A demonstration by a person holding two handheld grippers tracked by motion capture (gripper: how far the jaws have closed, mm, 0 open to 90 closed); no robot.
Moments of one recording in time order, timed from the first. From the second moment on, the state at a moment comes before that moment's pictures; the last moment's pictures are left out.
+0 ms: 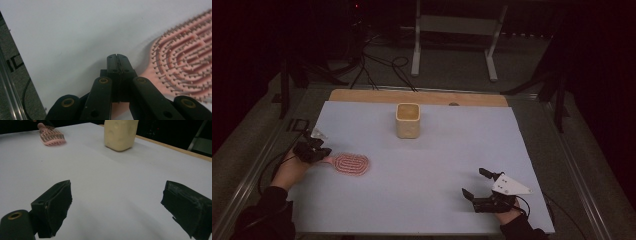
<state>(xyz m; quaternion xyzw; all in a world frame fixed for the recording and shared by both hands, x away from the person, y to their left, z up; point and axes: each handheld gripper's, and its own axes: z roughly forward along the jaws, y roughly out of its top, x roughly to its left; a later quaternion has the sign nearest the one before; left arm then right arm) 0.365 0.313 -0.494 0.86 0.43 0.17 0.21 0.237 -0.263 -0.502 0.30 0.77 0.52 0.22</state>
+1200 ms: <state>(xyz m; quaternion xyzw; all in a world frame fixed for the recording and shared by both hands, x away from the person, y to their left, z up) 0.279 0.300 -0.493 0.88 0.41 0.12 0.22 0.237 -0.262 -0.501 0.29 0.77 0.52 0.22</state>
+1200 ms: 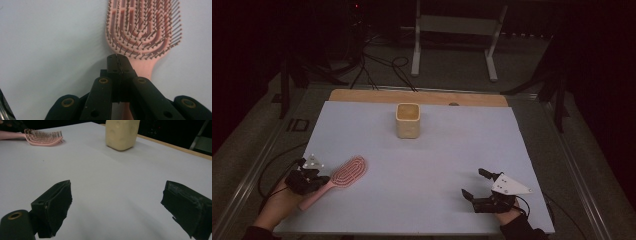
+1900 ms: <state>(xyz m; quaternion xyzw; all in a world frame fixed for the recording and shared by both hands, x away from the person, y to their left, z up) 0.256 0.292 -0.458 0.88 0.42 0.14 0.19 0.237 -0.262 -0.502 0.30 0.77 0.52 0.22</state>
